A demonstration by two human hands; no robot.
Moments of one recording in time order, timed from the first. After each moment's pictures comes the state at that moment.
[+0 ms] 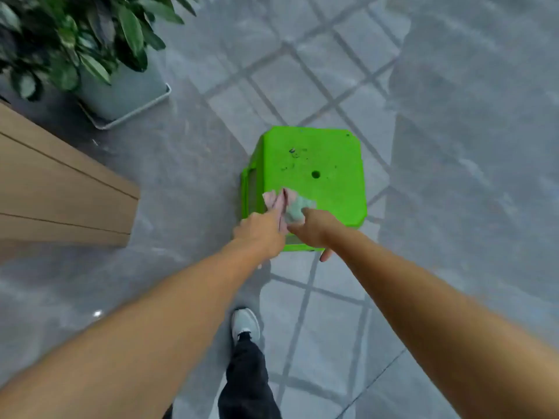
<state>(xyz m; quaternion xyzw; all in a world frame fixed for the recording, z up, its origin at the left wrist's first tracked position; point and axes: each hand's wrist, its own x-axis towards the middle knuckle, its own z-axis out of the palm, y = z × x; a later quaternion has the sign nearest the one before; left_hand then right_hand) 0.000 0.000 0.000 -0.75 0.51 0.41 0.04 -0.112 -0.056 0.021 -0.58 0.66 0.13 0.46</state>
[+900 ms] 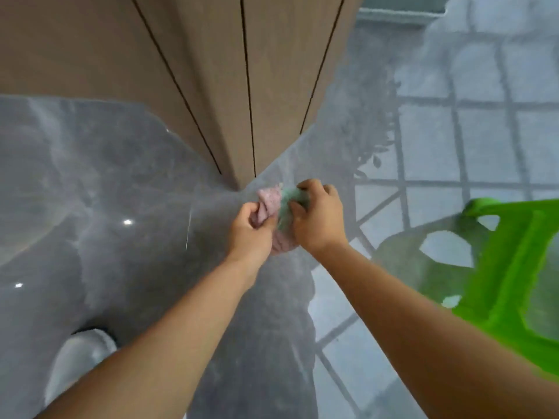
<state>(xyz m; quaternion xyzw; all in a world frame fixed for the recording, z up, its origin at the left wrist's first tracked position) 0.309 0.188 -0.489 -0.71 -0.14 0.38 -0.58 0.267 0.077 -0.478 -0.83 0.39 0.01 0.40</state>
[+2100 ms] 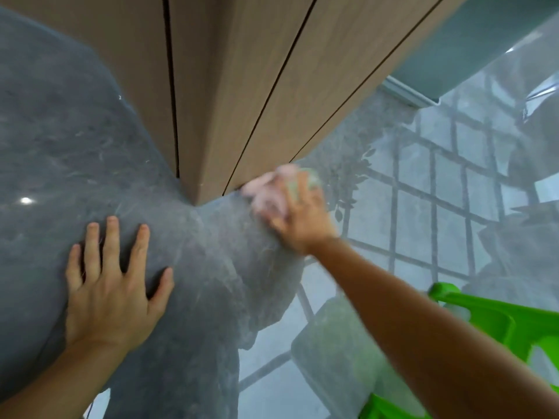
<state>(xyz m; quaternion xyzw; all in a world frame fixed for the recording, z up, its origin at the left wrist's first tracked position) 0.309 0.279 -0.653 -0.98 0.15 -0.04 -0.09 0.329 -0.048 -0.618 -0.99 0.09 0.10 0.03</state>
